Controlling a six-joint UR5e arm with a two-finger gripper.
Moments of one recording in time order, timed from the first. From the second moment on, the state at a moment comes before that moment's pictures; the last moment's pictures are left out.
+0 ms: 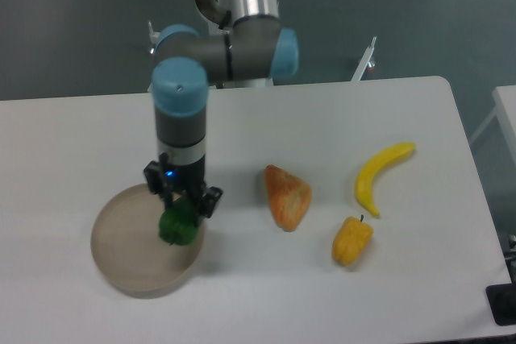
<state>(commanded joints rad) 2.03 -1.94 -1.48 -0.99 1.46 0.68</state>
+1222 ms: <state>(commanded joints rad) 2.17 -1.88 -1.50 -1.00 1.47 0.89</state>
